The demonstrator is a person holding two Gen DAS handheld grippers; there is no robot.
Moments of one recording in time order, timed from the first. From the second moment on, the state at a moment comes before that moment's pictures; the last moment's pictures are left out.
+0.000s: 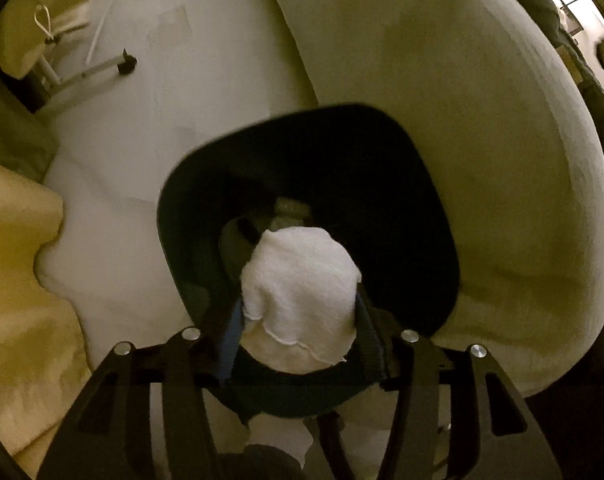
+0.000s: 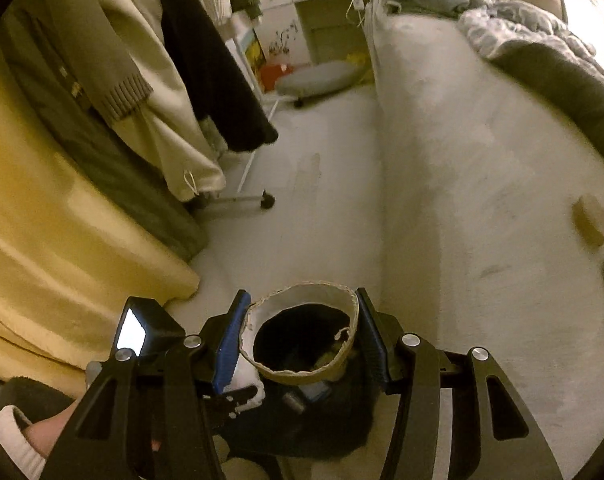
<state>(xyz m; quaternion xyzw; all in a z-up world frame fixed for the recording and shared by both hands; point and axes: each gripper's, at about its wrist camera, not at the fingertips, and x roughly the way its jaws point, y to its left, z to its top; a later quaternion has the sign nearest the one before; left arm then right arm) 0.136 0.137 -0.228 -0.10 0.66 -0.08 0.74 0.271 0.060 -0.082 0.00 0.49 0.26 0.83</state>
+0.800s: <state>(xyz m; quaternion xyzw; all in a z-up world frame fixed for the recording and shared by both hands) 0.111 0.219 -0.199 -0.15 0.60 -0.01 0.79 0.275 0.123 -0.181 -0.08 0.58 0.25 0.77</state>
